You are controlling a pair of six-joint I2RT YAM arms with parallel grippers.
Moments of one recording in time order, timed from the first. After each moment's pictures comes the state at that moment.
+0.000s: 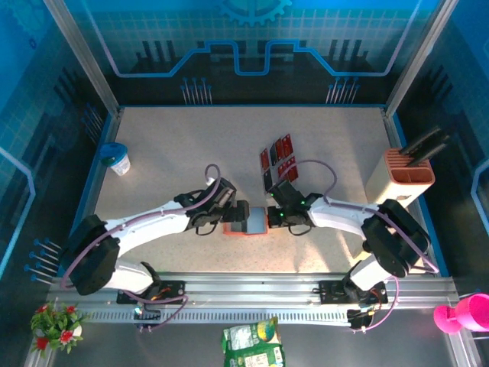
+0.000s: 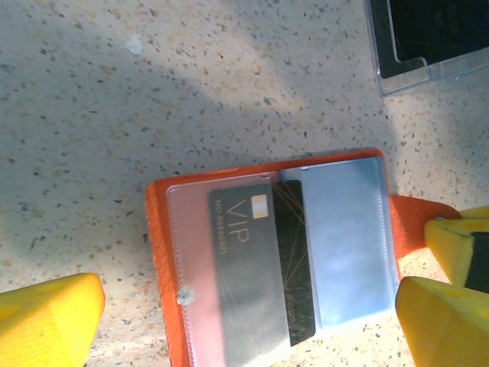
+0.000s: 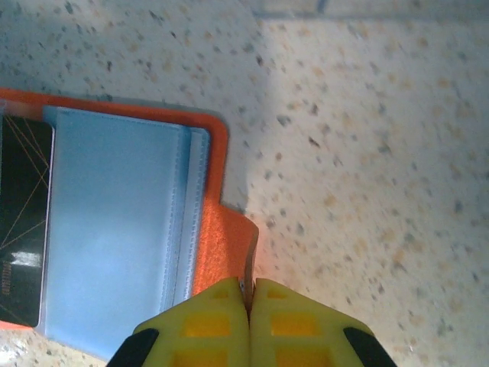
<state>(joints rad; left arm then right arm) -0.76 1.40 0.80 -0.42 -0.10 -0.79 0.72 1.52 0.73 -0.32 -0.04 0.61</state>
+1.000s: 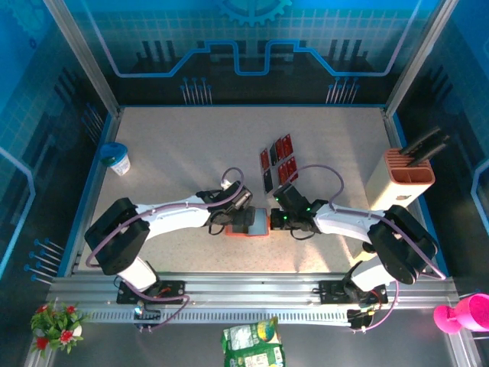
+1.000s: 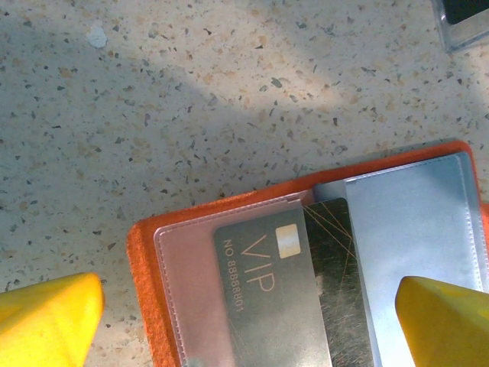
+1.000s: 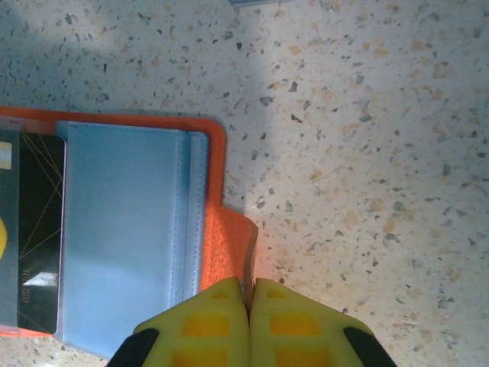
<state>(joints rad) -0.82 1.60 0.90 -0.45 -0.20 -0.71 0.72 1.47 0.66 -0.23 -0.05 0.69</state>
